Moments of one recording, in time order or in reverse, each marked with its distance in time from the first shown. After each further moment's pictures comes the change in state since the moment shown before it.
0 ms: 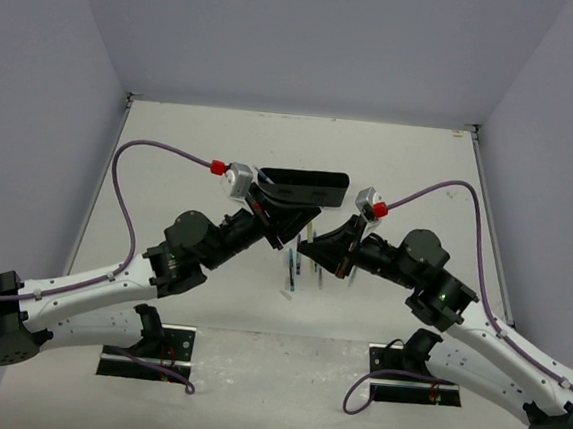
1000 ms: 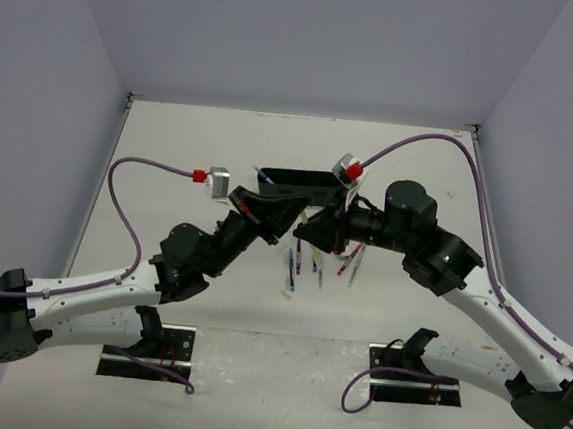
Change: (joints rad) left arm -0.026 0.018 -0.119 0.293 -0.159 -0.133; right arm -0.054 0.250 0.443 -0.480 -0.066 -0.121
